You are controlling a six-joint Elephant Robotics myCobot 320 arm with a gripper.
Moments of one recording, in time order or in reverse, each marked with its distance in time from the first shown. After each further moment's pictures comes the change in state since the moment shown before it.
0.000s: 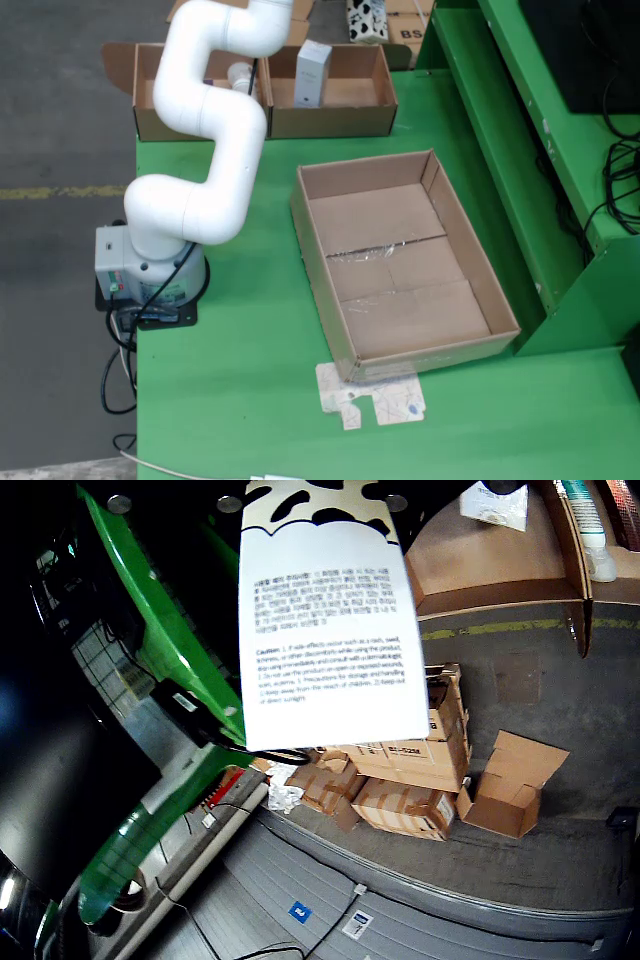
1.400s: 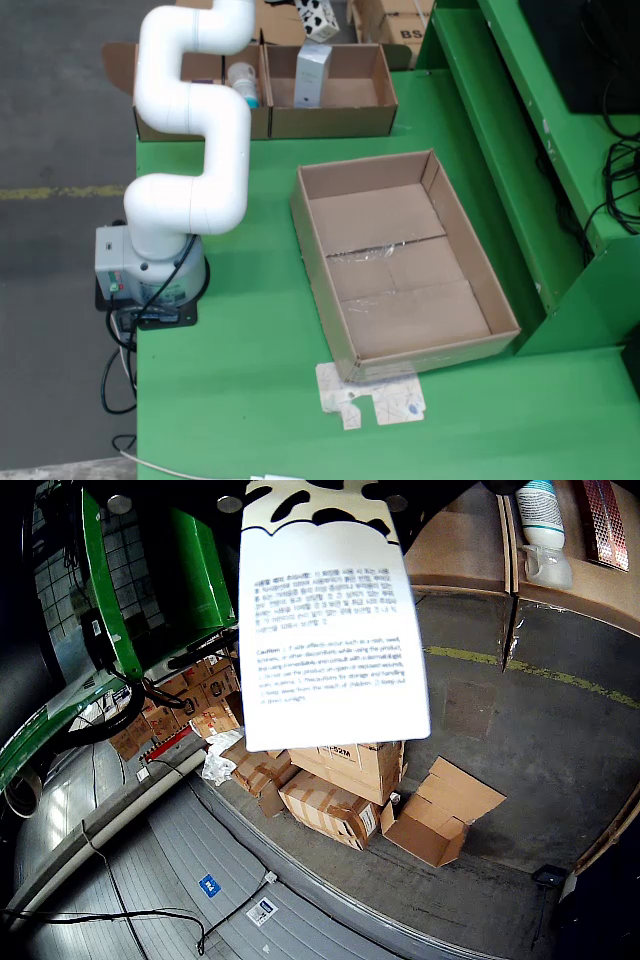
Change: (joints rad) arm 0.216 -0.124 -0.003 0.005 0.000 -0.089
